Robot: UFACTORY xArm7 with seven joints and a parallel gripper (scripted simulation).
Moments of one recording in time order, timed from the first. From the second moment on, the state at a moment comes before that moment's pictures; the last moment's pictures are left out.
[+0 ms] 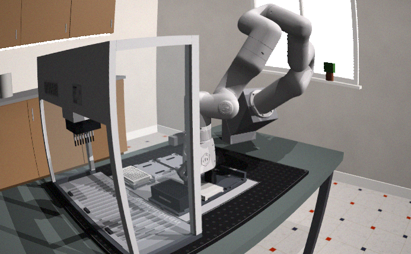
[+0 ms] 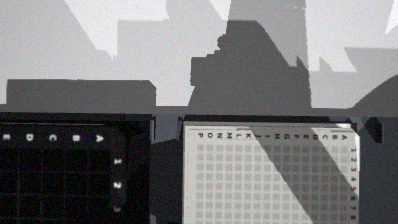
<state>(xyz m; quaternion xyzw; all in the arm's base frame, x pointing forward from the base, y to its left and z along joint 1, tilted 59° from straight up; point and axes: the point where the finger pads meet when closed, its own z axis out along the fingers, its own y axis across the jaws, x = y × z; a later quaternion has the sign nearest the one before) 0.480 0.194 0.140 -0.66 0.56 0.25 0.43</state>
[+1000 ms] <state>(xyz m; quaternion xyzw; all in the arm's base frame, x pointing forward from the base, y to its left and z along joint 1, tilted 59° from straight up) 0.476 0.165 0.157 -0.66 0.56 0.25 0.43</state>
